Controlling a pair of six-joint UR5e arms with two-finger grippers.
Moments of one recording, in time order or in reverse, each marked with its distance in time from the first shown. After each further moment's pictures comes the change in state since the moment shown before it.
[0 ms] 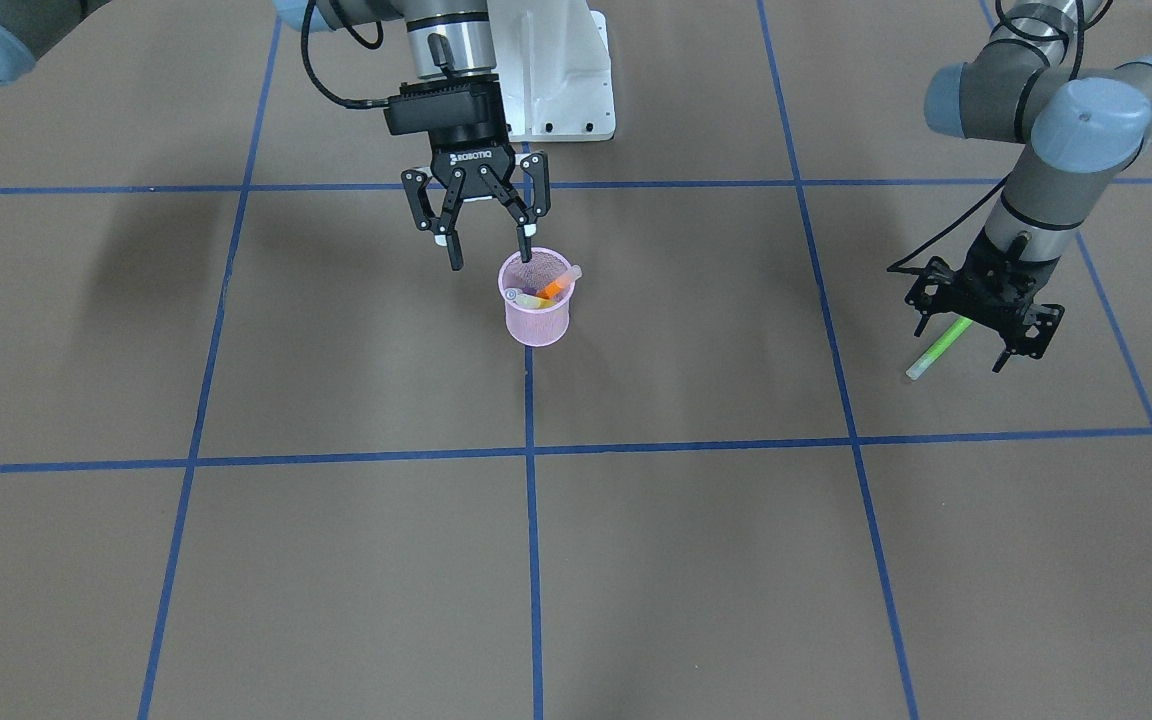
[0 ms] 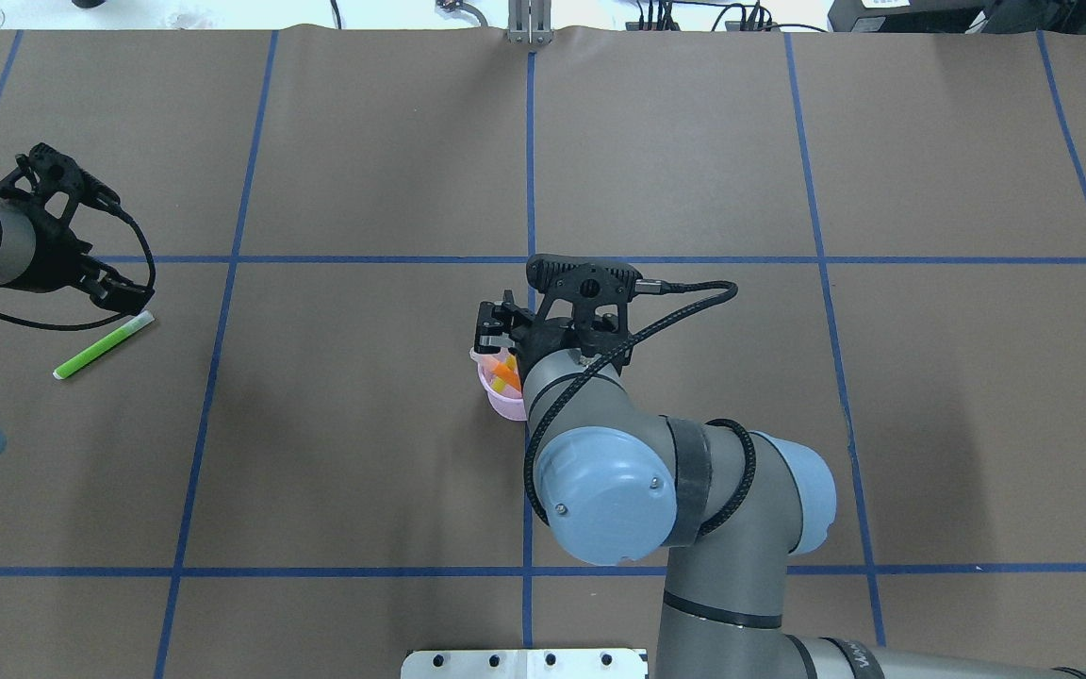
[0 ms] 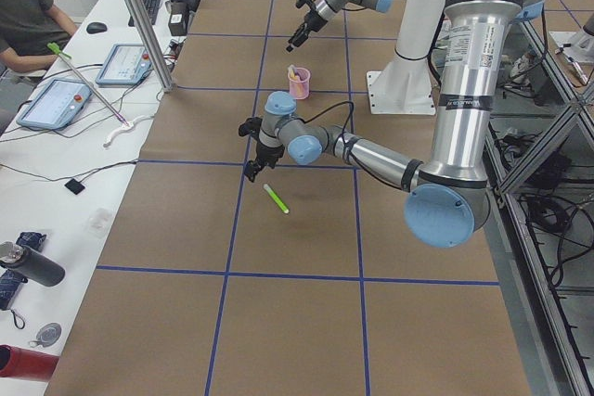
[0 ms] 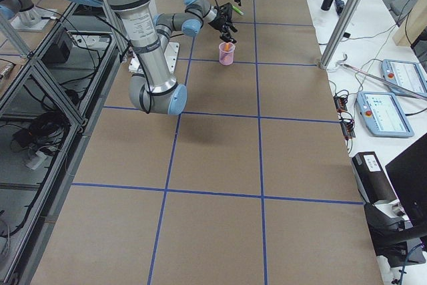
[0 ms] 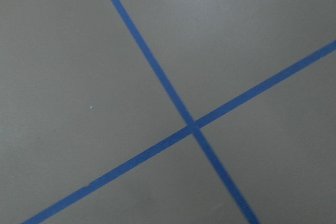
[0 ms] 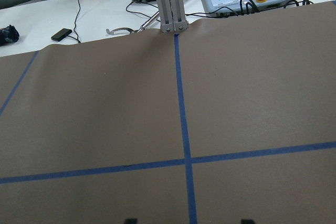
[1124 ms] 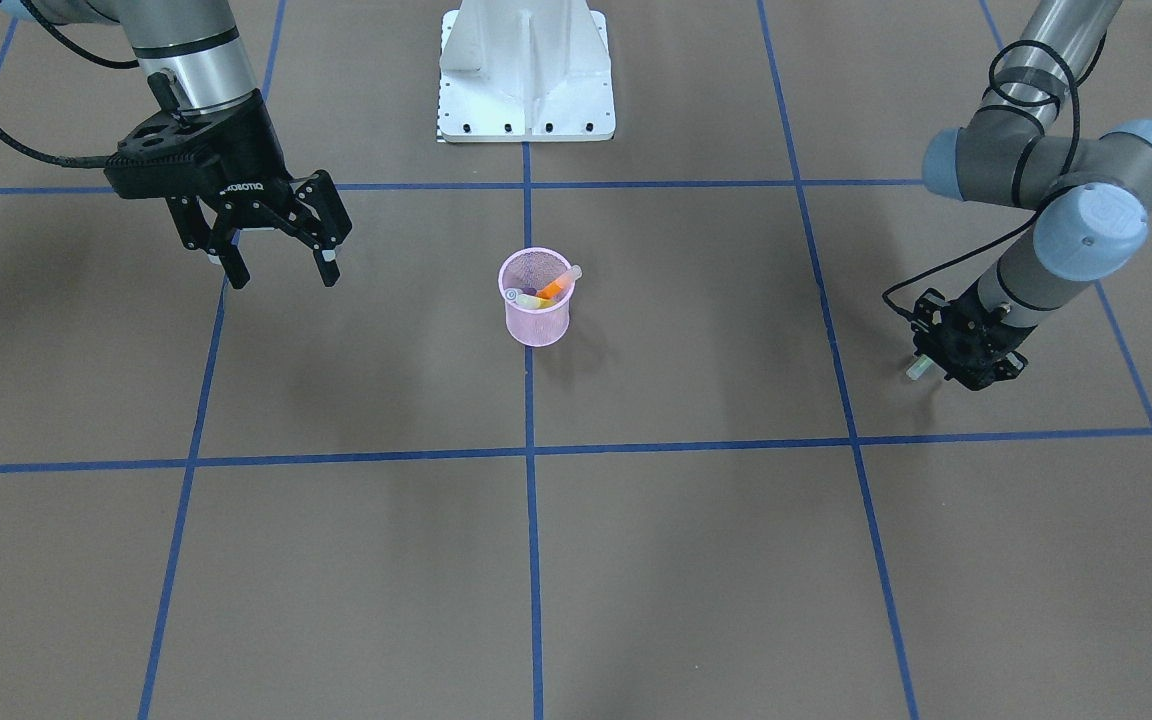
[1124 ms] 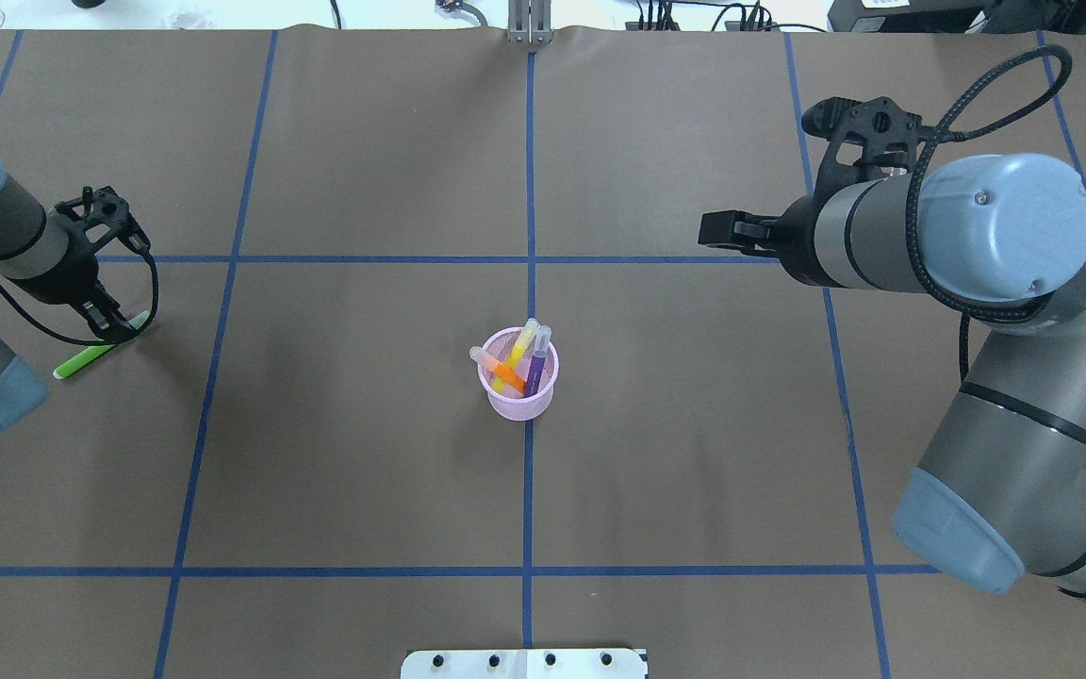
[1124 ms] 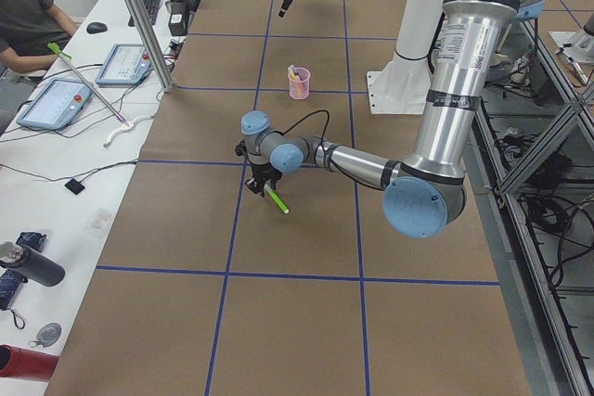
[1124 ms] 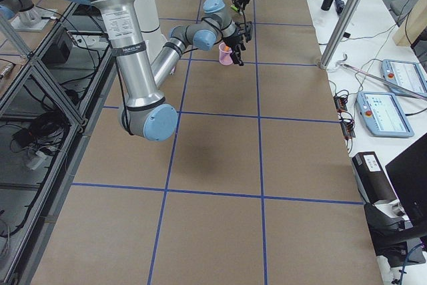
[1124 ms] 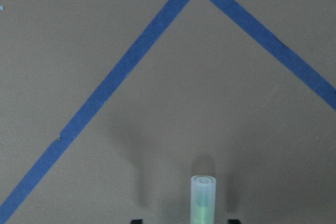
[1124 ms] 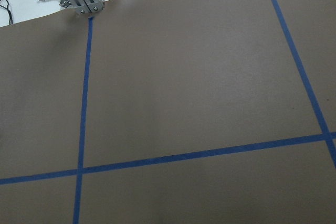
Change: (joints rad) left arm -0.020 -0.111 0.204 0.086 -0.219 0.206; right arm 0.323 -0.249 0.165 -0.009 0.503 -0.137
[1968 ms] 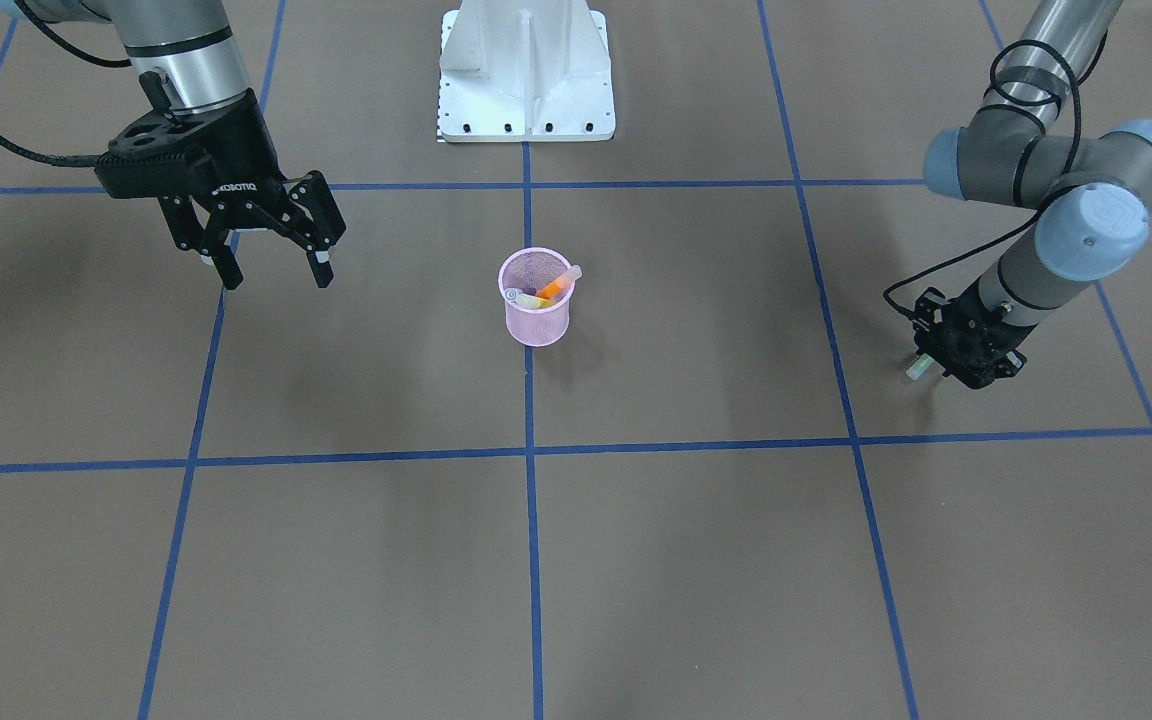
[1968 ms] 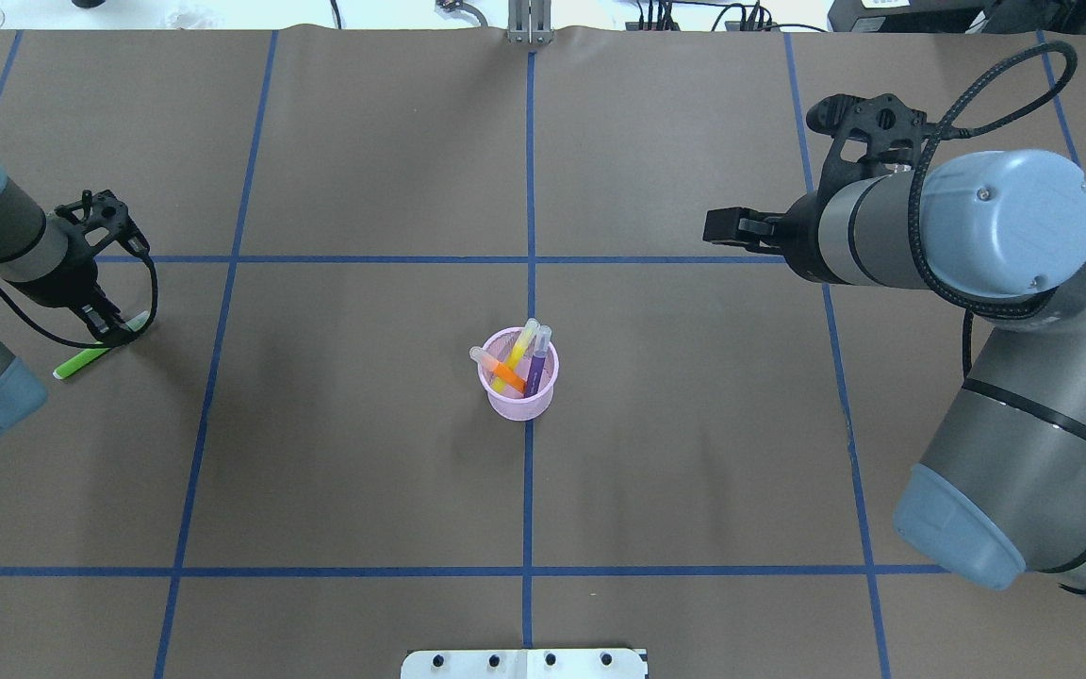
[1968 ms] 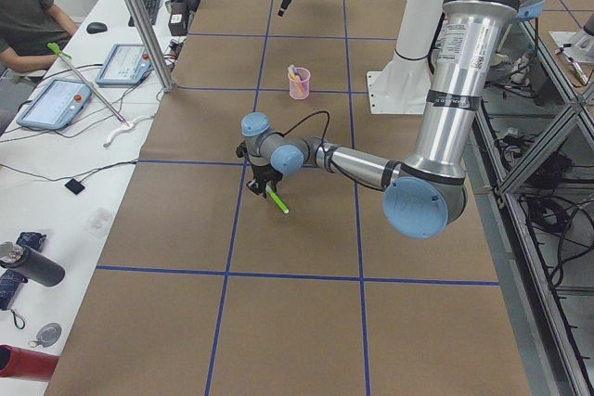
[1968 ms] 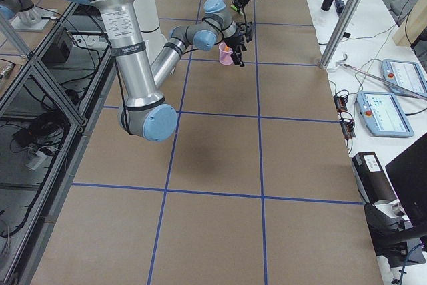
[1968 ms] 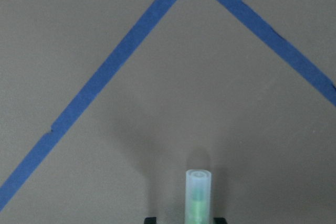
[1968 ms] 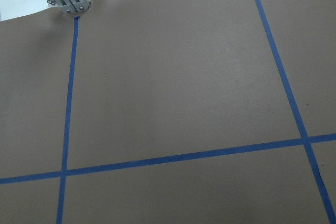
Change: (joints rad) left arm 0.002 0.000 0.007 0.001 -0.003 -0.005; right arm 0.003 -0.001 -0.005 -0.003 -0.005 -0.002
